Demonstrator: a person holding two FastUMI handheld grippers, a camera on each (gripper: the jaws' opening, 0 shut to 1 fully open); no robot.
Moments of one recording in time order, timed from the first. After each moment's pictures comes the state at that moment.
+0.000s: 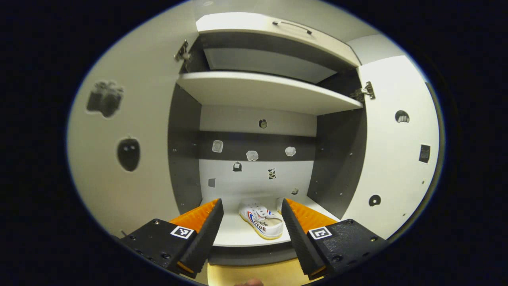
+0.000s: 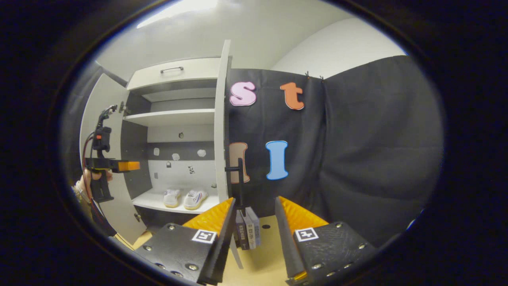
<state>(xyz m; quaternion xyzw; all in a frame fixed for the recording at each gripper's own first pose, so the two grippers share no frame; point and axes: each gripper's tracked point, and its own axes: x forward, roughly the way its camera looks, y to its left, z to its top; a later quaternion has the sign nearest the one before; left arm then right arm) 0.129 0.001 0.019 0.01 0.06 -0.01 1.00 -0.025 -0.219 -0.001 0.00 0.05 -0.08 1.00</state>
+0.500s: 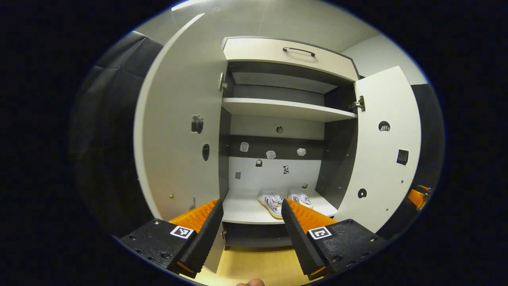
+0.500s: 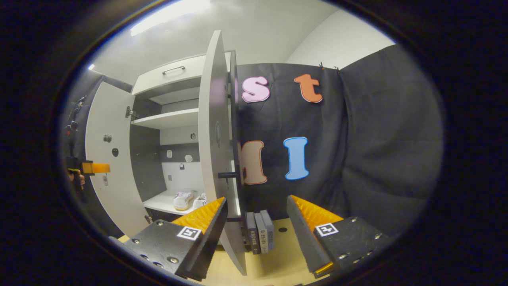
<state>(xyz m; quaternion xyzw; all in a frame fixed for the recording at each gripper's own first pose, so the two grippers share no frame) -0.003 0.027 0.044 0.01 0.06 0.07 1.00 0.032 -0.226 -0.015 0.03 0.06 0.00 1.00</state>
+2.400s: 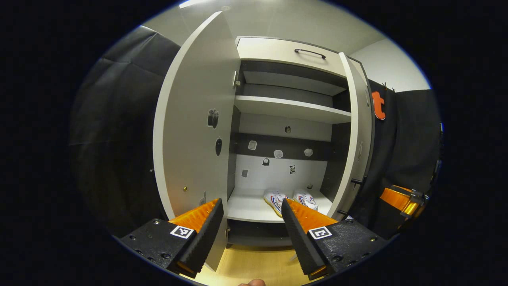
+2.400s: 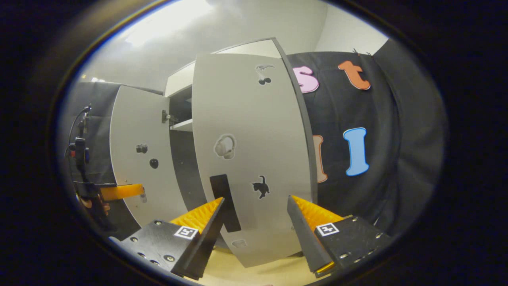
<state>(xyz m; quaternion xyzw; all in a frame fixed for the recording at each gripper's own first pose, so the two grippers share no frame) 0.002 0.023 0.038 -0.02 0.06 0.09 0.99 0.080 -0.071 -0.003 0.08 0.07 0.15 0.98</state>
